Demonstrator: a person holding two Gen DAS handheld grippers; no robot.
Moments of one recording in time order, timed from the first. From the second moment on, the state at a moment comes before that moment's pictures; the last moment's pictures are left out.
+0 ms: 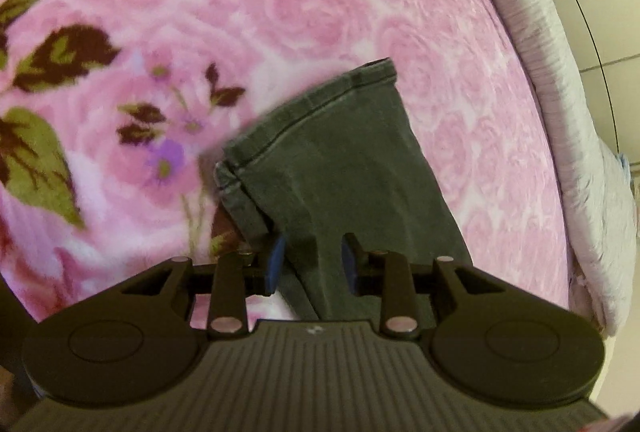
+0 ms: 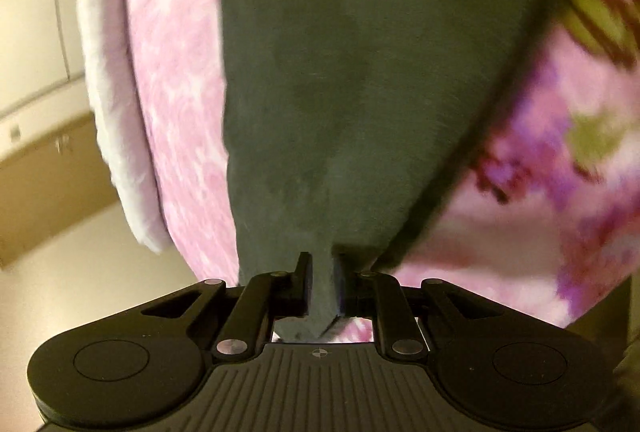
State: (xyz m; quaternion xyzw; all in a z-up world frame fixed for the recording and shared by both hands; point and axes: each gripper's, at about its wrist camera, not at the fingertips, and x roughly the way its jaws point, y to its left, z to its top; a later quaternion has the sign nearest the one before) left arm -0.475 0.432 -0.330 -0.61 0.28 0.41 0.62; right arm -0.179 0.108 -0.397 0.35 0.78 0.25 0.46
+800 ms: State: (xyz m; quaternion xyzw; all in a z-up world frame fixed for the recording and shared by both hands) left arm -0.496 0.439 -0.335 -0.63 0.25 0.39 0.62; right arm -0.192 0.127 -0.376 0.33 0.76 0.23 0.52
